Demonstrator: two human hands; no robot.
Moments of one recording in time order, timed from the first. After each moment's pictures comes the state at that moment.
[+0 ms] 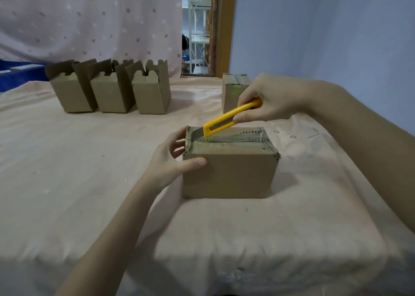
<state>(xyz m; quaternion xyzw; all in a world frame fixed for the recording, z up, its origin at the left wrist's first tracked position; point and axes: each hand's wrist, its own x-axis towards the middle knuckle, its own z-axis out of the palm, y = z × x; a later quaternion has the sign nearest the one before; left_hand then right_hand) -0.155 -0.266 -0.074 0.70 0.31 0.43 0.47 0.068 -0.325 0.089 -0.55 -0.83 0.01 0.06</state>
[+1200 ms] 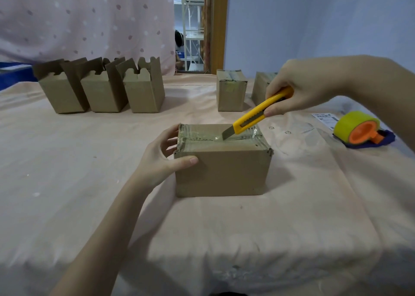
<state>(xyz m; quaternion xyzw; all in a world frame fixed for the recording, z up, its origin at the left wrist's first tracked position) -0.154 -0.264 -0.073 0.71 0.28 0.44 0.47 0.111 -0.350 0.106 -0.56 -0.83 -0.03 -0.01</state>
